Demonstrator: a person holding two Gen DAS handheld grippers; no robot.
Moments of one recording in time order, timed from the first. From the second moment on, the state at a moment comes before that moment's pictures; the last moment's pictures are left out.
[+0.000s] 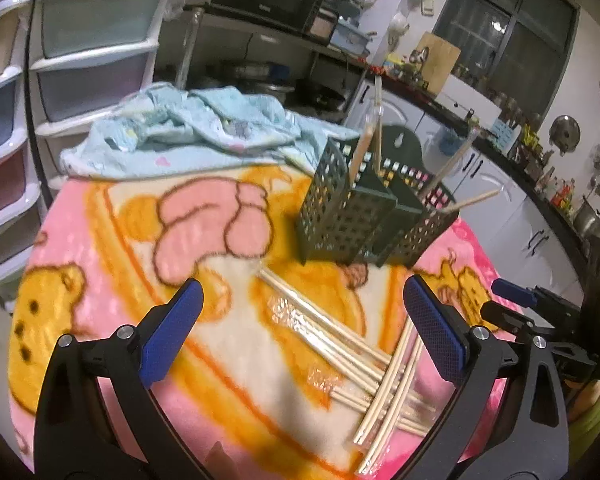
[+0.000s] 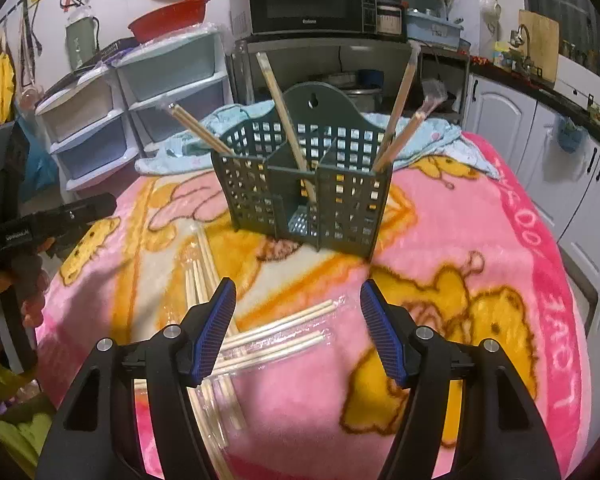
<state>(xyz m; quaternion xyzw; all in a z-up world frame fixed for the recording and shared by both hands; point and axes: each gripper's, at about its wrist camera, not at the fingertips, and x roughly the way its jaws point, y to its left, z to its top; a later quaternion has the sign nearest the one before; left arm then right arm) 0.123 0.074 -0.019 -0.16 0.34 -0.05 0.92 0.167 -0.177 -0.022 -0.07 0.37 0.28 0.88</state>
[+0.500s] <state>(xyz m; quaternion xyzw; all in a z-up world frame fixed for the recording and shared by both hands) 0.136 0.062 -0.059 -0.16 0.39 -0.05 0.90 0.173 -0.180 -0.051 -0.08 0.39 0.27 0.88</state>
